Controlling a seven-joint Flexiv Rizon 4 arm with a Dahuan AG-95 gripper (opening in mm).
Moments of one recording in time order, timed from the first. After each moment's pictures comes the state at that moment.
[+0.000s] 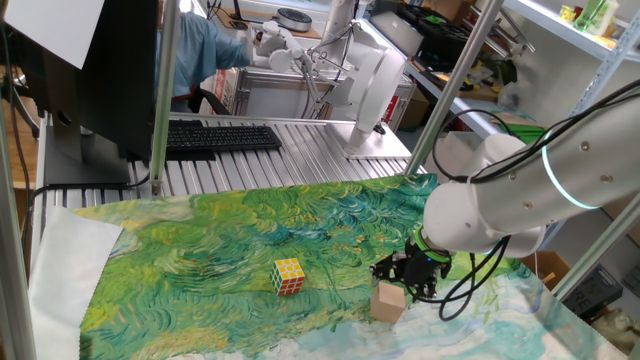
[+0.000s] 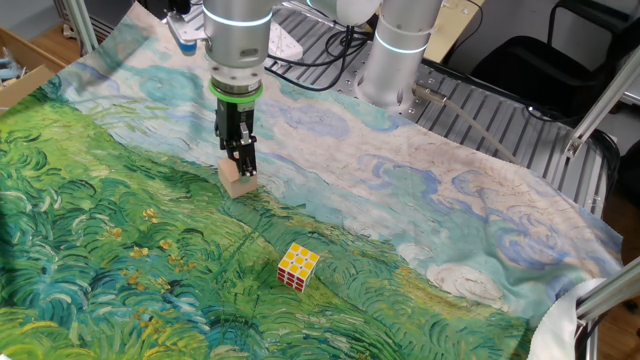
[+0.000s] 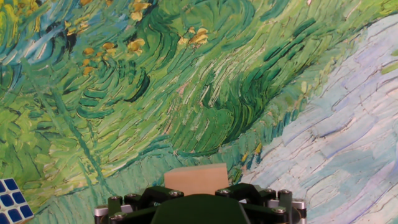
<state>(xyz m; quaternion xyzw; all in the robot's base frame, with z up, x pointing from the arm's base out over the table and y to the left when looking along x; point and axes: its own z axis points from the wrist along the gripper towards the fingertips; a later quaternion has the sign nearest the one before) 0.471 -0.138 0.045 0.27 0.96 0.03 0.07</state>
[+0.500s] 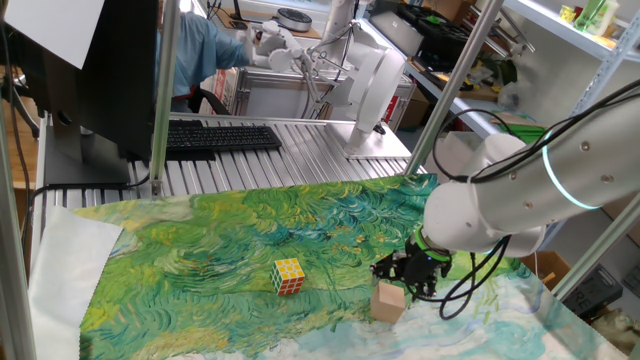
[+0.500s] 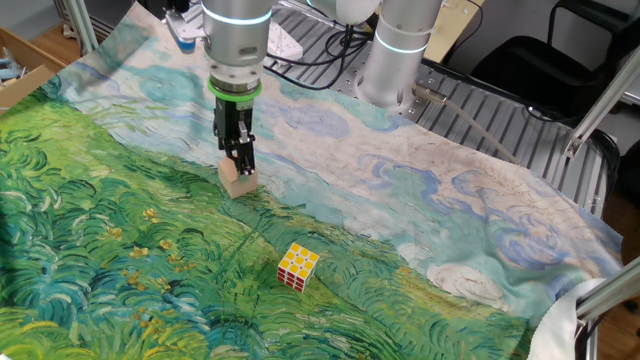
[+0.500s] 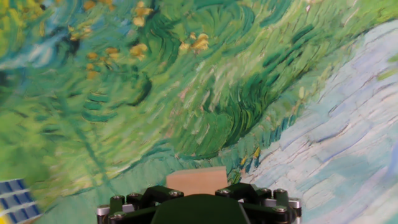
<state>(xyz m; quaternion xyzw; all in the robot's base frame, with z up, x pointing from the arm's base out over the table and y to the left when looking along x) 0.471 -0.141 0.086 0.27 0.96 0.04 0.06</state>
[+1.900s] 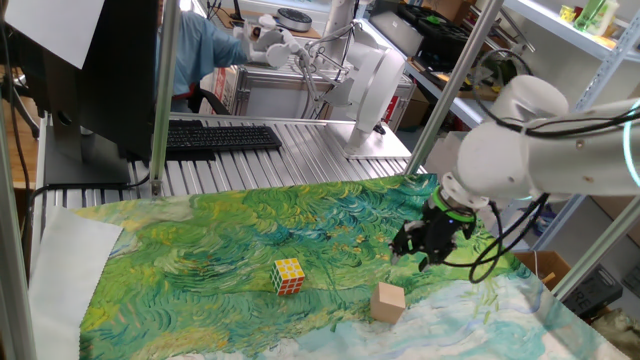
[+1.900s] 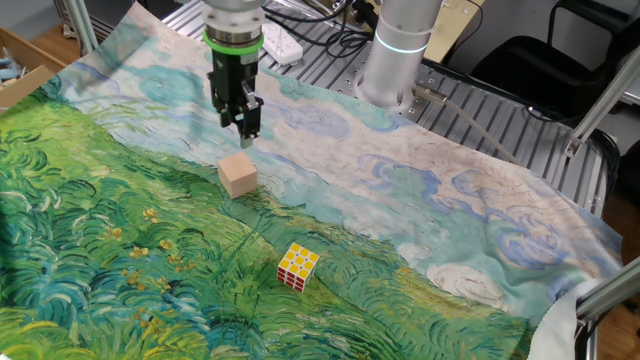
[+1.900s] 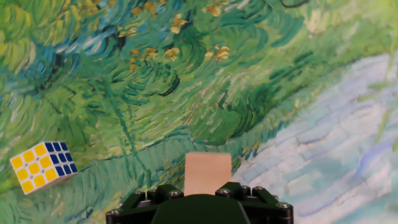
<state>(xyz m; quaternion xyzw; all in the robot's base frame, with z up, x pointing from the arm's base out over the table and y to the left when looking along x) 0.469 -0.131 0.147 0.17 0.98 0.02 0.05</state>
